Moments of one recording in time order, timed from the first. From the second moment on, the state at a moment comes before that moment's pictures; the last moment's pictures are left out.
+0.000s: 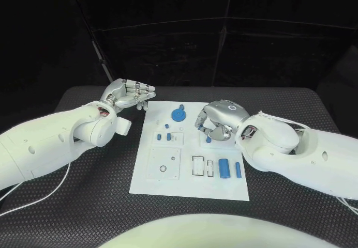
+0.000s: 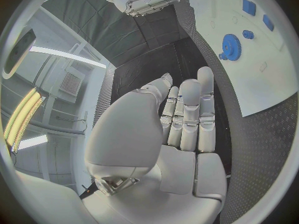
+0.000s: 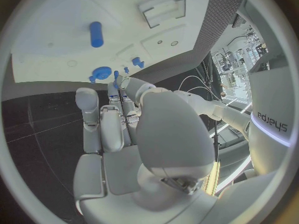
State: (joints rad) left arm 1.04 -0.88 0.12 1.44 -0.36 -0.33 0.29; left_hand 1.45 -0.15 0.34 0.15 0.05 1.07 0.17 0.09 0.07 1.14 0.10 0.13 0.07 1.29 0.02 0.98 0.61 0.17 1.17 0.11 0.64 0.75; right arm 1.05 -0.83 0.06 1.81 -1.80 -0.31 -0.30; right_hand 1.48 -0.12 0.54 -0.05 0.14 1.16 0.13 0.09 0.07 1.21 0.10 0.18 0.08 1.46 -0.01 1.38 1.23 0.16 1.13 0.09 1.24 0.80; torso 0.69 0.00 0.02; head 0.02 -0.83
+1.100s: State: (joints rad) left arm 1.04 -0.85 0.12 1.42 -0.36 -0.32 0.29; left_hand 1.45 -0.15 0.34 0.15 0.05 1.07 0.17 0.09 0.07 1.13 0.11 0.13 0.07 1.29 0.02 0.98 0.61 0.17 1.17 0.11 0.64 0.74; right arm 0.99 -0.60 0.01 1.63 -1.67 -0.29 -0.18; right_hand 1.48 -0.12 0.55 -0.06 0.15 1.16 0.14 0.08 0.07 1.21 0.10 0.18 0.08 1.46 -0.01 1.38 1.23 0.16 1.13 0.09 1.24 0.79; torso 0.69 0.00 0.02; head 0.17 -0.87
